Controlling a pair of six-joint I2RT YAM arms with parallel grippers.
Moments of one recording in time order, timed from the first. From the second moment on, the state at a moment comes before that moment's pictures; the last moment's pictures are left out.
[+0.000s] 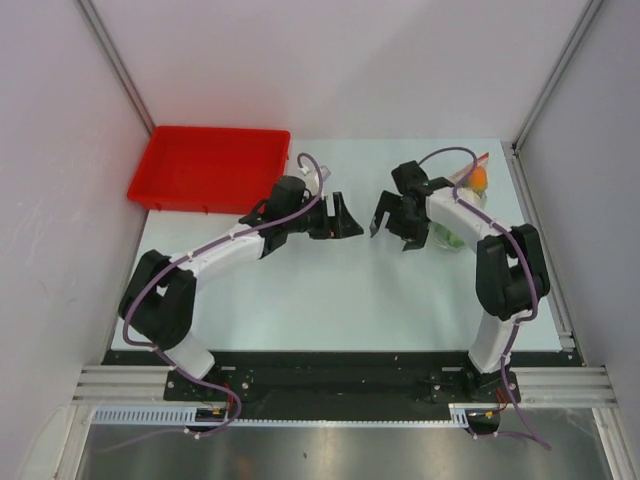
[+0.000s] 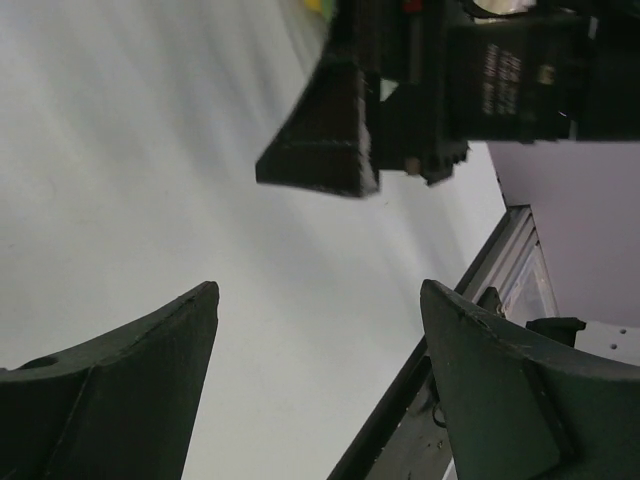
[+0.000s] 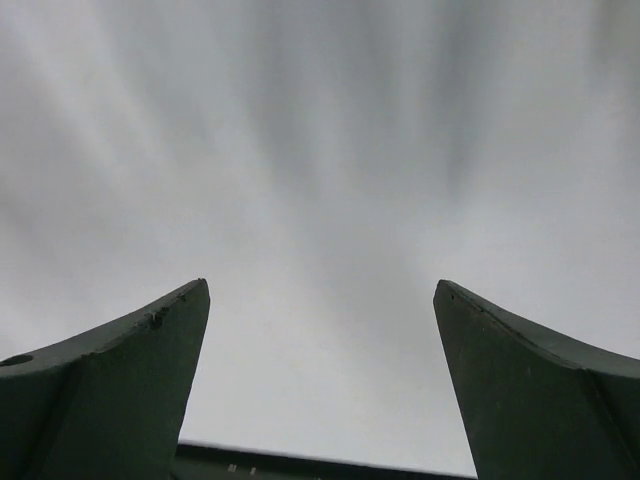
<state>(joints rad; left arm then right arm) -0.60 1.62 1.10 0.04 0.44 -0.62 0.35 1.83 1.40 -0.75 -0.01 0.70</state>
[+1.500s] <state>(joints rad) -0.64 1.72 1.14 0.07 0.56 -0.66 -0.37 2.01 1.60 -0.48 0.01 0.42</state>
